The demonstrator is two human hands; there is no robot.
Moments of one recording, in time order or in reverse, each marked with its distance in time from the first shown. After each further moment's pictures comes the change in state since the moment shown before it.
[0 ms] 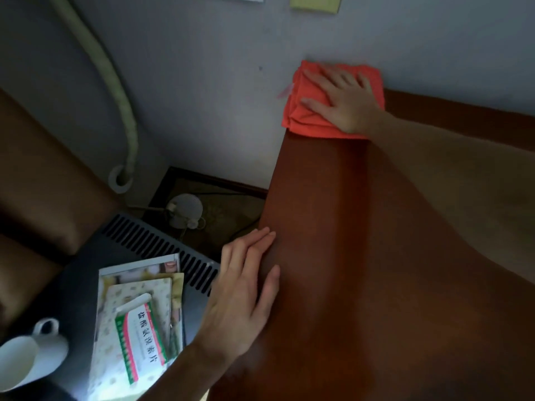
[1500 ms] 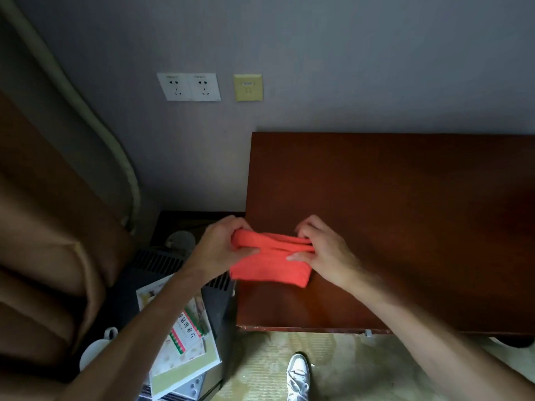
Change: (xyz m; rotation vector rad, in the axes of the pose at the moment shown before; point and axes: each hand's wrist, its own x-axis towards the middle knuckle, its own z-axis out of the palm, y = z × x) left_hand 0.011 0.071 -0.144 -0.035 -0.305 0.099; right_hand -0.351 -0.172 -0.105 0.449 -0.055 0.227
